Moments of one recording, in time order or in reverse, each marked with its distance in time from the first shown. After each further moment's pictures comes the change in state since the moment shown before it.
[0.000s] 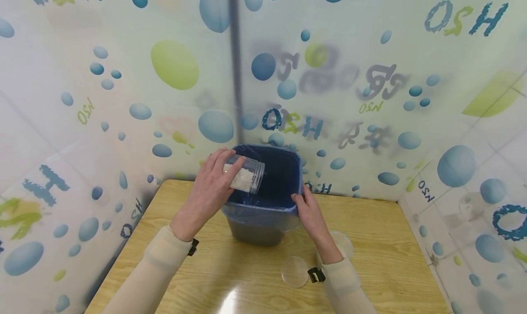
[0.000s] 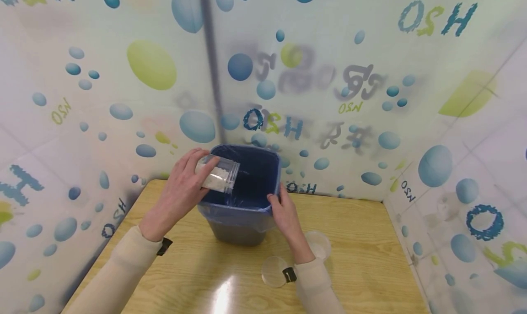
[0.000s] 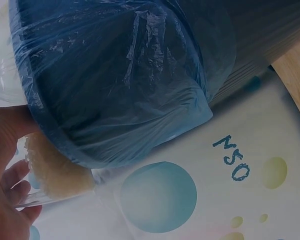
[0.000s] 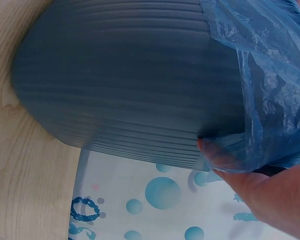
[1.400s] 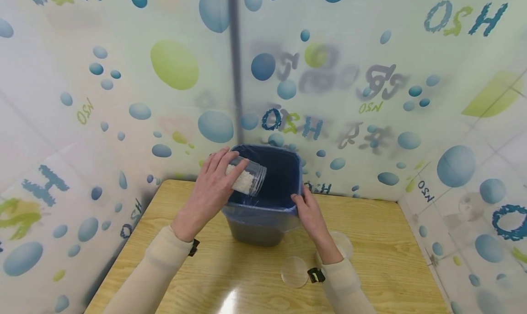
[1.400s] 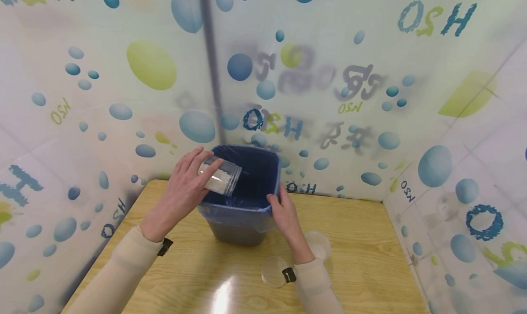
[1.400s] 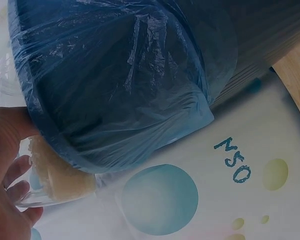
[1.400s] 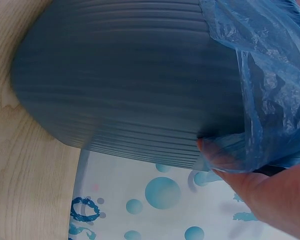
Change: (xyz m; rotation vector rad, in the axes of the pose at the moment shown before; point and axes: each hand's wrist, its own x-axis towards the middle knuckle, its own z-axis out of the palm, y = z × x) left_hand -0.002 0.002 0.000 -0.001 -0.053 -0.001; right_hand -0.001 -0.001 -0.001 0.037 -0.020 -0.001
